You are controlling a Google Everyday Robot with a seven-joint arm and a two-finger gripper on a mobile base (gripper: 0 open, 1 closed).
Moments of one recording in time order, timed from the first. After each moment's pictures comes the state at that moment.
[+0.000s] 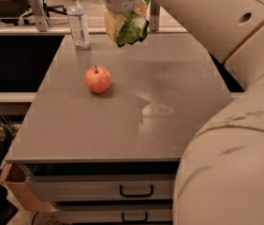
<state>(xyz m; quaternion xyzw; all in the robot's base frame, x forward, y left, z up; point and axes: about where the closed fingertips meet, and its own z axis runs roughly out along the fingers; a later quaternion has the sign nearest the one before) 0.686 0.000 0.994 -0.30 0.92 -0.10 0.24</state>
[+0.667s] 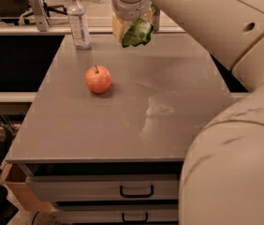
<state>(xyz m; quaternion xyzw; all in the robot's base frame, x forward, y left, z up) 0.721 -0.018 0.974 -0.25 0.92 -0.09 0.28</state>
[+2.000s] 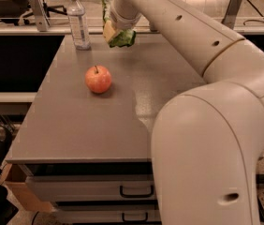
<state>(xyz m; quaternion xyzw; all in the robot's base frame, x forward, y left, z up) 0.823 0.026 0.921 -0.31 0.88 0.01 0.36</state>
